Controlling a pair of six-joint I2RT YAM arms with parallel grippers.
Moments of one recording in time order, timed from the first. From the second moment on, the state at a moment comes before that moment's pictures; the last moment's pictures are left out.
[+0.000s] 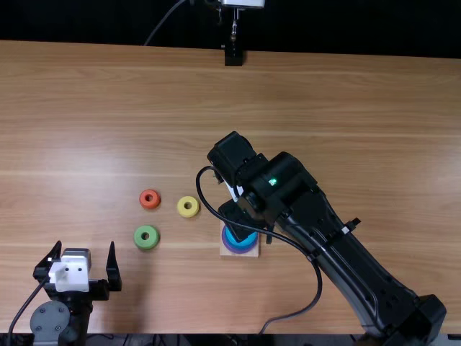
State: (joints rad) left arm 0.02 0.01 0.11 -0.38 0.00 0.02; right arm 0.69 1.81 1.82 -1.43 0.05 0.09
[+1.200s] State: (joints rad) left arm 0.02 0.01 0.11 -0.38 0.00 0.03; right arm 0.69 1.85 1.83 -1.43 0.05 0.10
